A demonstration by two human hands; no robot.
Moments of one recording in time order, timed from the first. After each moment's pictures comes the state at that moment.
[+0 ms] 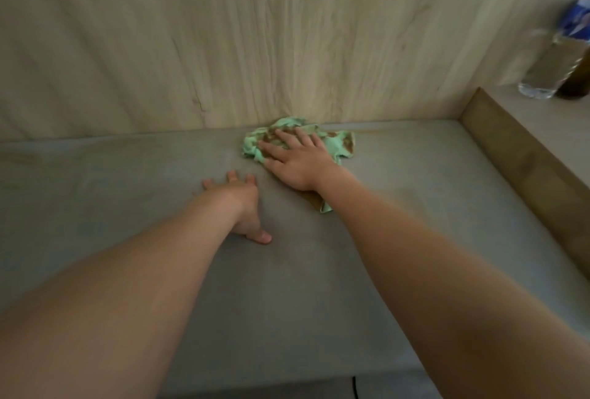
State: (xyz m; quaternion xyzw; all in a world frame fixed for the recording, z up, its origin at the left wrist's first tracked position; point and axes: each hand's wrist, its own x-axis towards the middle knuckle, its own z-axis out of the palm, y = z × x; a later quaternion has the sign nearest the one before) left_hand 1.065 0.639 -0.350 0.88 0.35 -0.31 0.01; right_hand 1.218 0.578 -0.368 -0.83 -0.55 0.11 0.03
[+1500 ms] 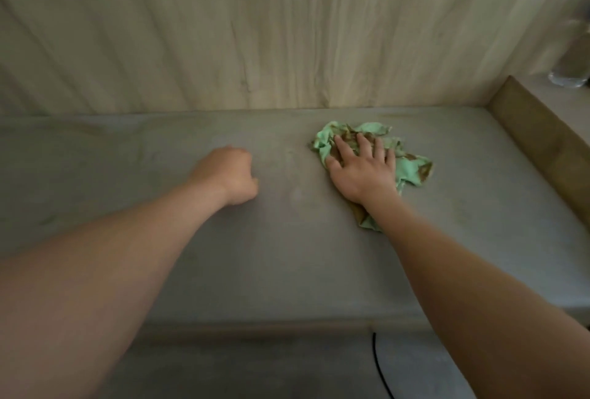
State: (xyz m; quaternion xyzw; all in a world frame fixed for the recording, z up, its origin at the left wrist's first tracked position) left_hand 0.959 0.664 -0.317 0.91 0.40 -0.07 0.06; right_hand 1.157 0.512 -0.375 -0.93 -0.35 0.09 0.08
